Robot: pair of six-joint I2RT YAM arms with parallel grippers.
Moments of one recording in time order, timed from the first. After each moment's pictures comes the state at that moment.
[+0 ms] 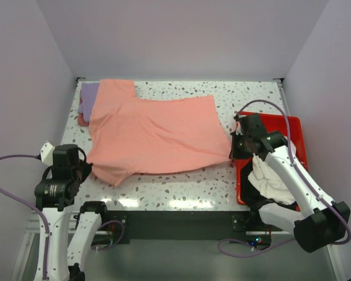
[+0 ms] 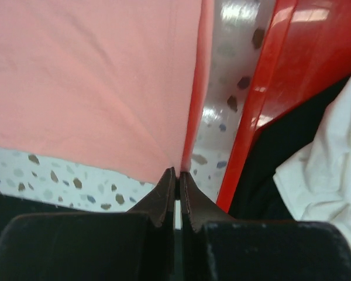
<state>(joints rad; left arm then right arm) 0.01 0.58 0.95 -1.19 -0.32 -0.94 0.32 1.12 1.03 -0.91 -0.02 0.34</state>
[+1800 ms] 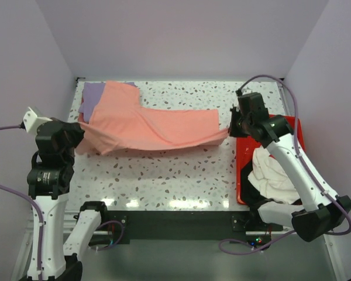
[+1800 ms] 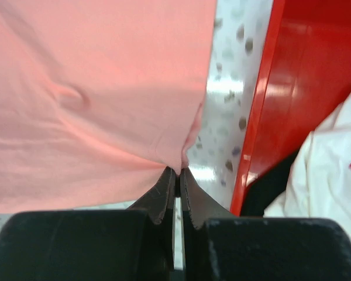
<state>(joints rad) 0.01 0.69 1.12 -0.81 -0.35 -0.83 0.41 1.21 1.29 -0.94 0.14 0.38</state>
